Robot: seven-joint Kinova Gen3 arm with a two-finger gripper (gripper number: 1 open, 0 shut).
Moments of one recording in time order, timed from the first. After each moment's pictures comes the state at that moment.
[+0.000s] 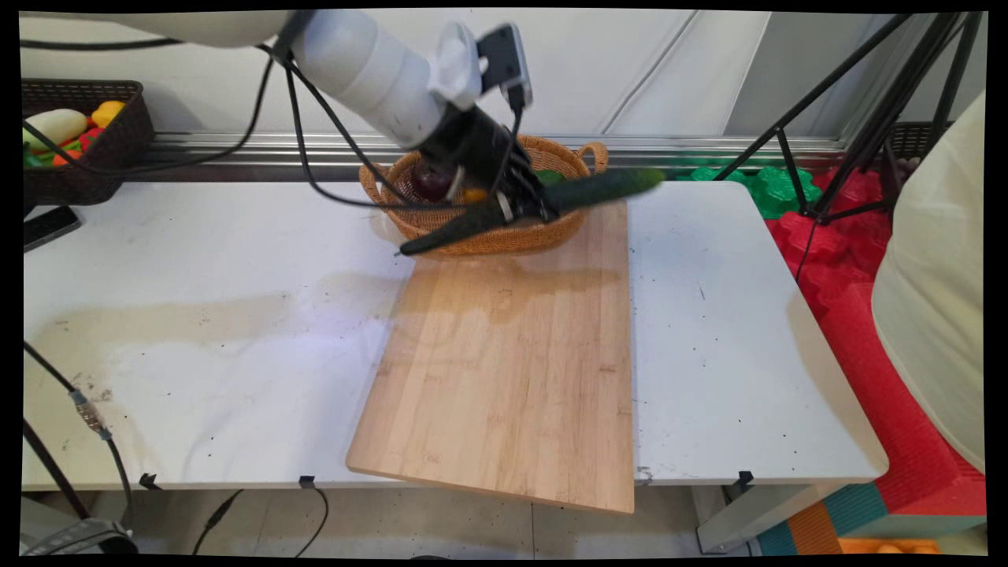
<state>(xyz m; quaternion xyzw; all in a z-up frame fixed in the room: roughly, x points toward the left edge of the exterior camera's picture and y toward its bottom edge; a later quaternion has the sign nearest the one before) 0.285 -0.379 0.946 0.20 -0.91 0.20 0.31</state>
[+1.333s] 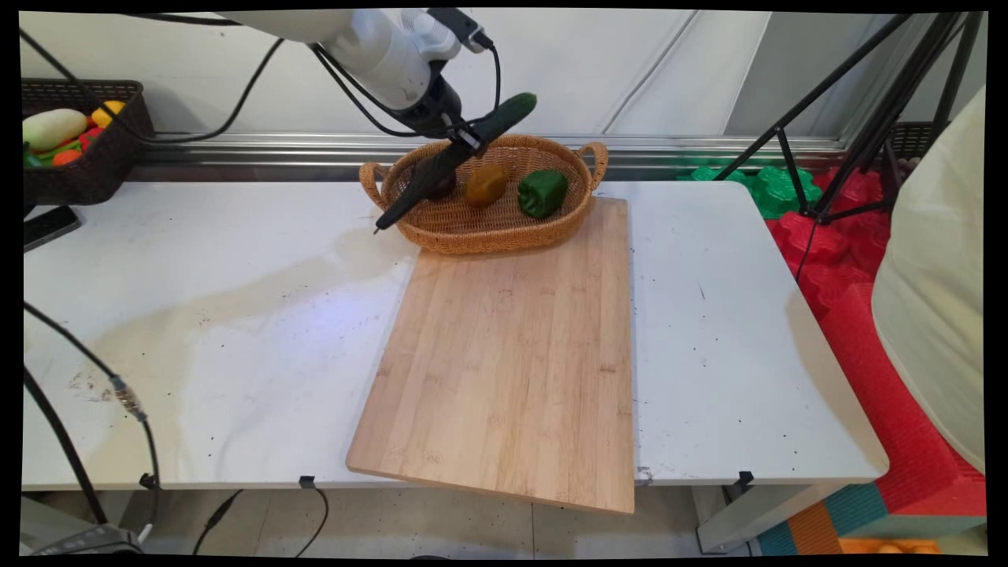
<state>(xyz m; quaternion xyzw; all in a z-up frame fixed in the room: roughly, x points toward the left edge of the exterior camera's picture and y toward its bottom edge) 0.354 -0.494 0.903 0.49 -0.80 0.26 0.23</state>
